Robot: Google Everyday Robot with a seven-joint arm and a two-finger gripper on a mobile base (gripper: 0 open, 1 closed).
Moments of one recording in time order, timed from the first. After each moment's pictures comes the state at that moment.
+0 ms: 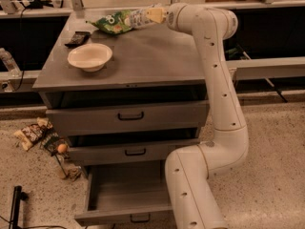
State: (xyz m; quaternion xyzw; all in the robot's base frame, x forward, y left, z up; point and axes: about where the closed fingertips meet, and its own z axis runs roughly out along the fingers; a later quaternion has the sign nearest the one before) arm 0.876 -0.055 0.950 -0.14 0.74 0.23 0.62
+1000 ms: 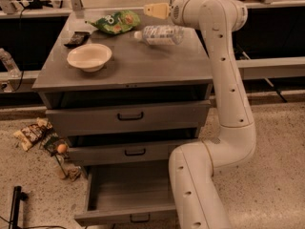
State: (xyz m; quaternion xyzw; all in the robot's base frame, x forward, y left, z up) arm 0.862 -0.065 0.964 -0.14 0.76 0.23 0.60
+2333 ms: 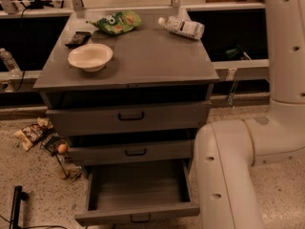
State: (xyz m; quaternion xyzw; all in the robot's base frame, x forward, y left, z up) arm 0.800 -0.189 1.138 -0.18 0.74 0.01 0.64
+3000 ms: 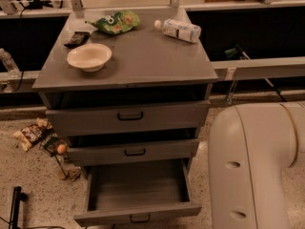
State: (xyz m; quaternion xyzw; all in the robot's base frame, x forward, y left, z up) arm 0.748 -0.244 1.261 -0.19 0.72 -0.11 0.66
